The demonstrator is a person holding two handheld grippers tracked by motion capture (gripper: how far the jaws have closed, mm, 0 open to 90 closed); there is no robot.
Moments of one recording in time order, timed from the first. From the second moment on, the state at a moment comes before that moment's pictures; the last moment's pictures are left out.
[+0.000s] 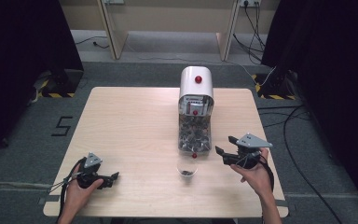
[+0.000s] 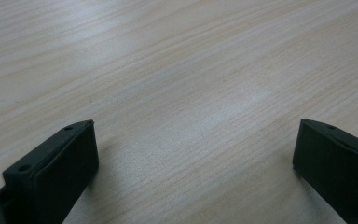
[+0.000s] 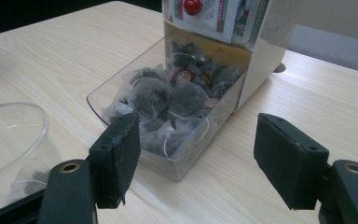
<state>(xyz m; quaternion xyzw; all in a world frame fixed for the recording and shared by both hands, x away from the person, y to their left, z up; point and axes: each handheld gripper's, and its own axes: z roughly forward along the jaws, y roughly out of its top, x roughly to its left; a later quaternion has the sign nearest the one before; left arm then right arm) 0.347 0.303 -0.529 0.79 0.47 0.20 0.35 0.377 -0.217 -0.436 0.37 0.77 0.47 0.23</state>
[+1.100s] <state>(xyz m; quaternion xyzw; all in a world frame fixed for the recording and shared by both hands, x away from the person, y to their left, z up) 0.347 0.303 -0.529 0.79 0.47 0.20 0.35 0.357 -0.245 -0.446 0.39 0.76 0.45 0.24</state>
